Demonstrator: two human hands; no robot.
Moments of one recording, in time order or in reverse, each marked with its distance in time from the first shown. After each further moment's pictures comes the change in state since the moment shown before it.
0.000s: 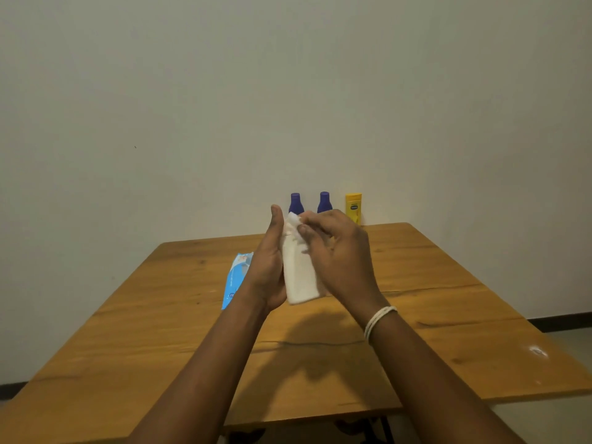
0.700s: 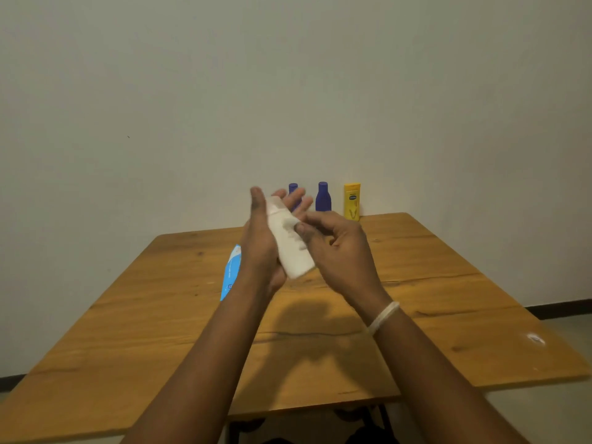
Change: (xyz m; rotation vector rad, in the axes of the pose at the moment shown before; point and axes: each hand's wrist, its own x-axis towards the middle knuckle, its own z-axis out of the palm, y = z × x) left_hand 0.009 0.005 0.001 -0.004 0.229 0.270; right_hand -0.006 0.012 -0.002 0.219 -0.122 0.187
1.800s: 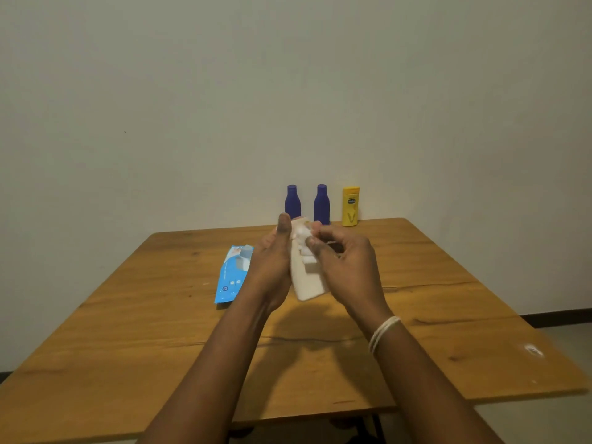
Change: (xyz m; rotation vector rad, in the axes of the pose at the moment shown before) left_hand -0.004 -0.023 -0.016 0.385 -0.024 -0.004; right_hand -0.002 0.025 -0.002 -0.067 0.089 0.097
